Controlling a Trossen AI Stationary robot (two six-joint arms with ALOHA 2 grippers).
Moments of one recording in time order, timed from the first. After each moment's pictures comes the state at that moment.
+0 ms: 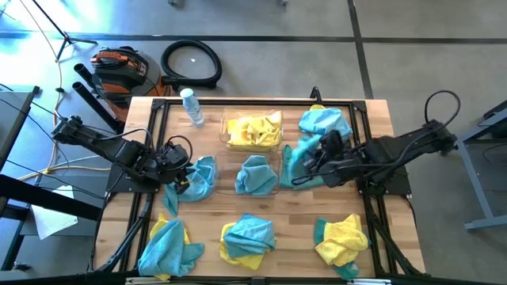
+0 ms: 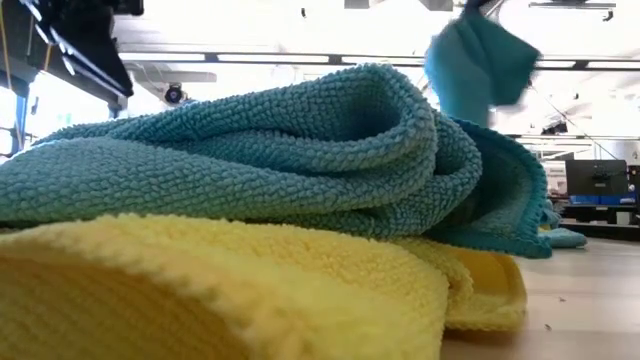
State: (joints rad) left arm -0.40 0.84 0.79 -0.97 -0.49 -0.77; right arm 0.39 1.28 1.41 -1.17 0.76 1.18
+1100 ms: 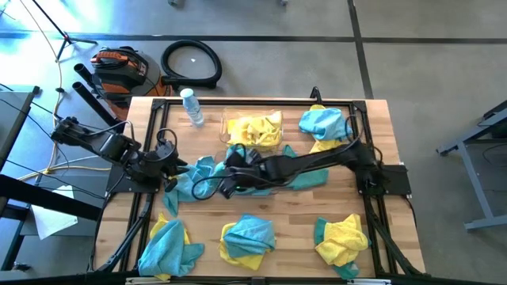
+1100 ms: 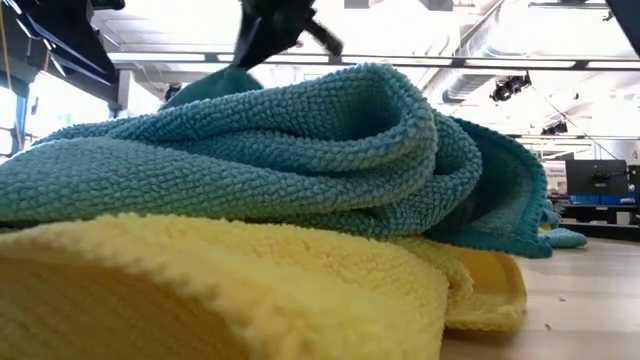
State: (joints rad) left arm -0.39 0.66 0.75 -0.98 -0.42 -0.70; right arm 0.19 2.16 2.04 -0.74 0.49 0.68
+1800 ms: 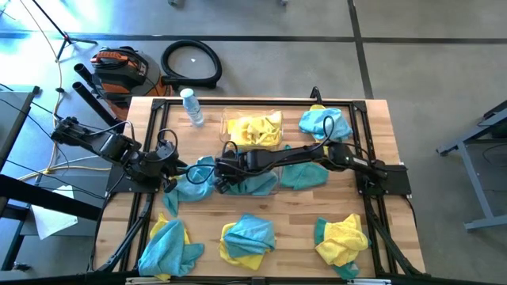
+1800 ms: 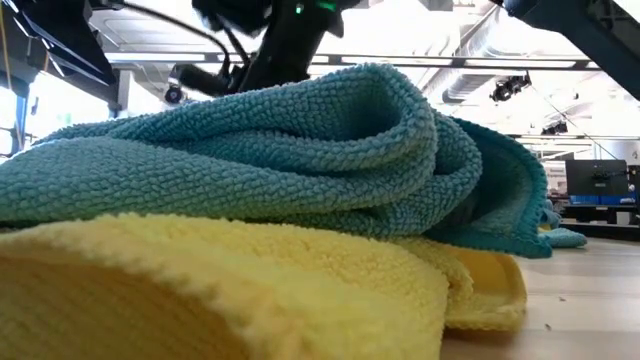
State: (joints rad) left arm -0.39 0.66 0.75 -0.98 -0.40 -0.70; right arm 0.07 2.39 2.13 -0.84 0.13 0.89
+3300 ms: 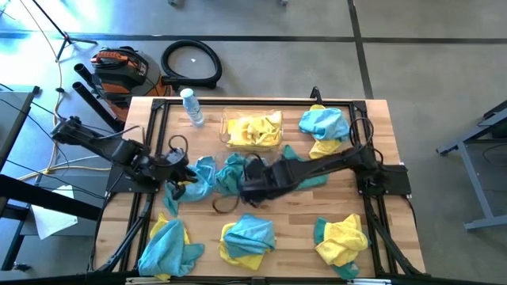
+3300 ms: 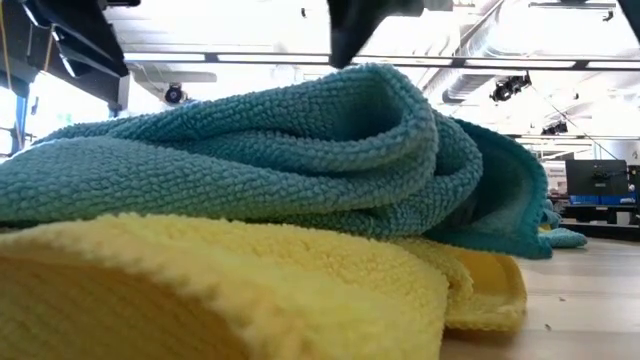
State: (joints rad) left arm -0.39 0.80 0.76 -0.79 -0.31 -0.74; right arm 0.28 2.13 2.18 -1.43 0.41 0.92
